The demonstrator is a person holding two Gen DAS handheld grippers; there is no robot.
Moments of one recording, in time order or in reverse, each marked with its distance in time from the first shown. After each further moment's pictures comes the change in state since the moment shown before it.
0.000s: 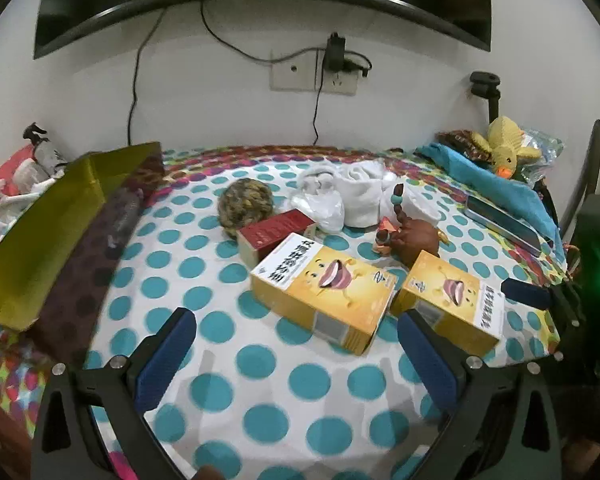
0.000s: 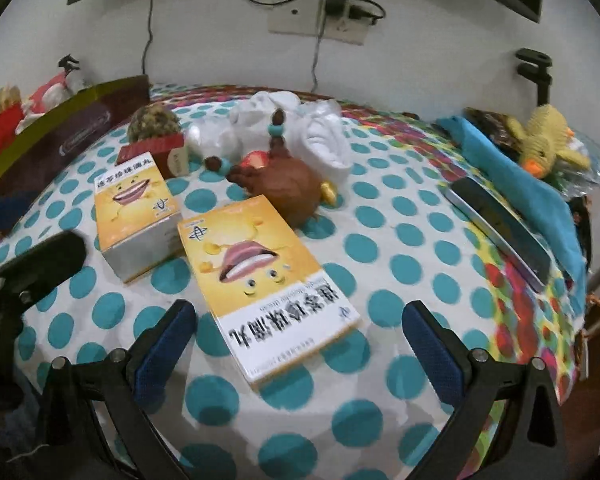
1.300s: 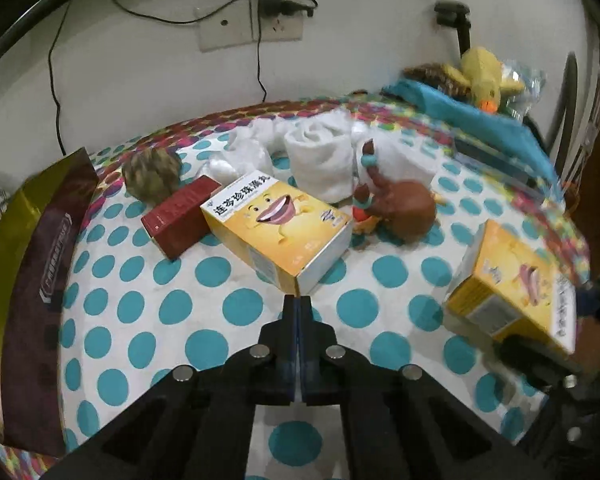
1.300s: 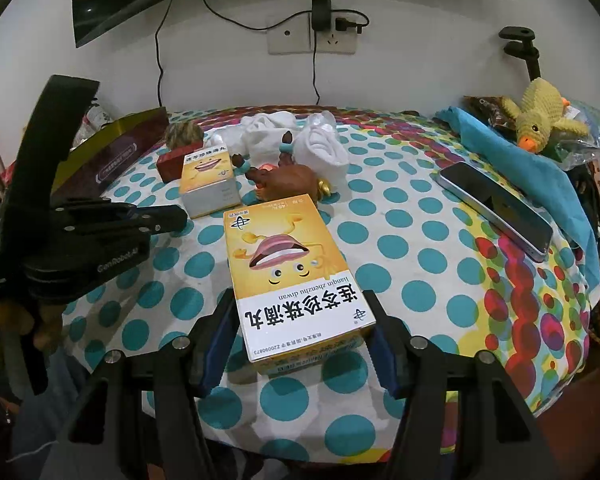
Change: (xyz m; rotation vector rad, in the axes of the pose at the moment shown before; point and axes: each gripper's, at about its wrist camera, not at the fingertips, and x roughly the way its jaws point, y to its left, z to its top) left arm 0.049 -0.015 0.023 0.172 0.161 -0.102; right arm -0.035 -0.023 -0.018 0.094 -0.031 0.120
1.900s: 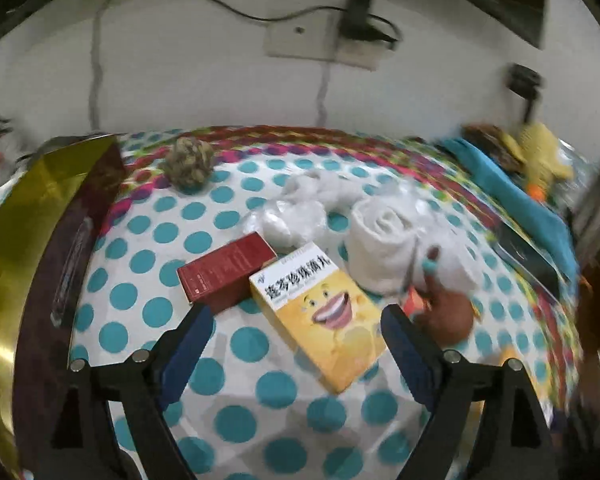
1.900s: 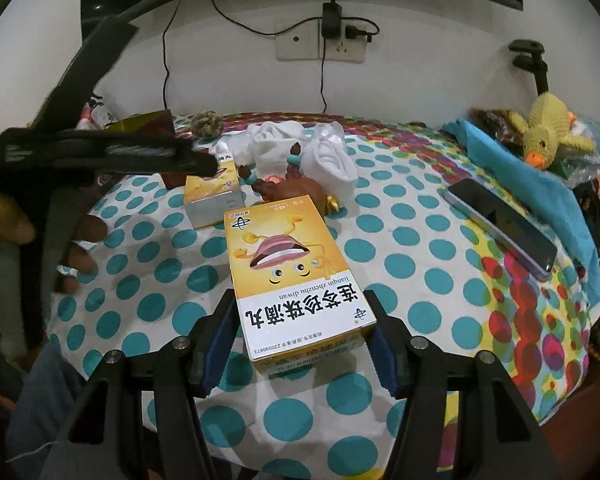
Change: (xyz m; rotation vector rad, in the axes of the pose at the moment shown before) left arm 0.022 0.025 0.056 -0.250 0.009 0.129; right arm 0.005 0.003 0.007 -0.021 -0.020 0.010
